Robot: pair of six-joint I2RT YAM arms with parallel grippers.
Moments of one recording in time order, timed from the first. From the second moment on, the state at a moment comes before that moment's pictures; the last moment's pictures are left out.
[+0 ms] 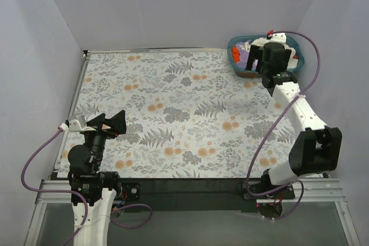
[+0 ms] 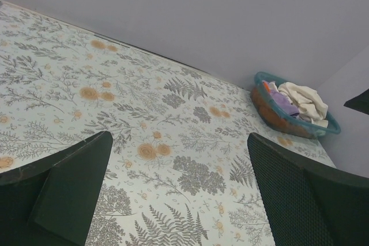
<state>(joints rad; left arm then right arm) -0.02 0.08 0.46 -0.26 0.06 -0.50 0.20 1.42 1.25 -0.23 0.36 0.11</state>
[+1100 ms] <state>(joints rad) -0.02 0.15 0.45 -0.26 0.08 -0.50 -0.10 2.27 1.80 -0.04 0.09 0.19</state>
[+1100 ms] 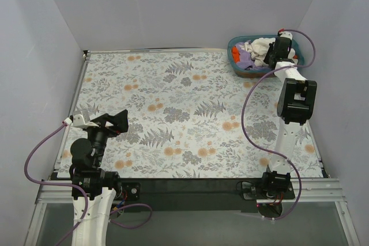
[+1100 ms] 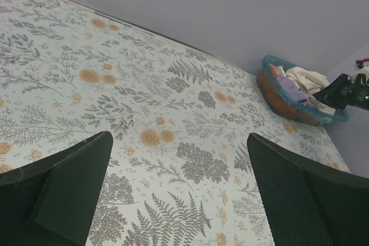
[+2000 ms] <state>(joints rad) -0.02 0.07 0.44 -0.24 0.09 -0.50 0.28 1.30 1.54 -0.07 -0.07 0.01</state>
